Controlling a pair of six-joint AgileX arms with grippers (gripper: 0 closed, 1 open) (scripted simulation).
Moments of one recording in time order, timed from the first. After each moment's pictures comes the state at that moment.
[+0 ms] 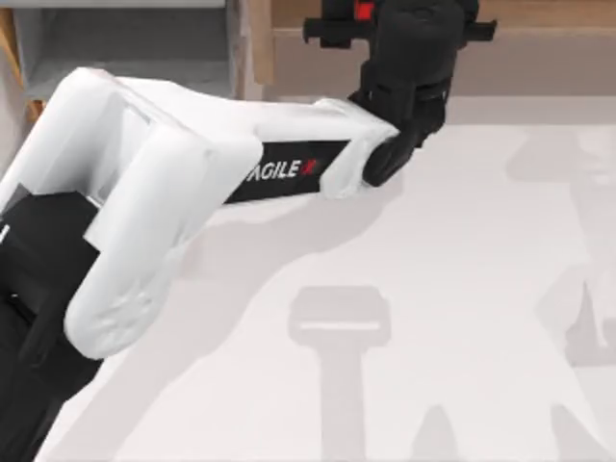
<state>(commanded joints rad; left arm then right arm) -0.76 2.41 1.78 0.63 -0.71 0.03 0.00 0.00 0.00 0.00 0.00 0.00</state>
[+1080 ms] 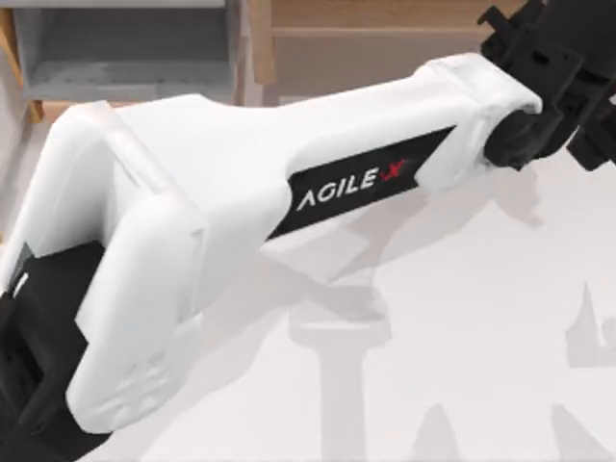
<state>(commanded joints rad) -0.97 2.34 2.05 -0.20 -0.31 0.31 0.00 0.00 0.00 0.00 0.00 0.00</state>
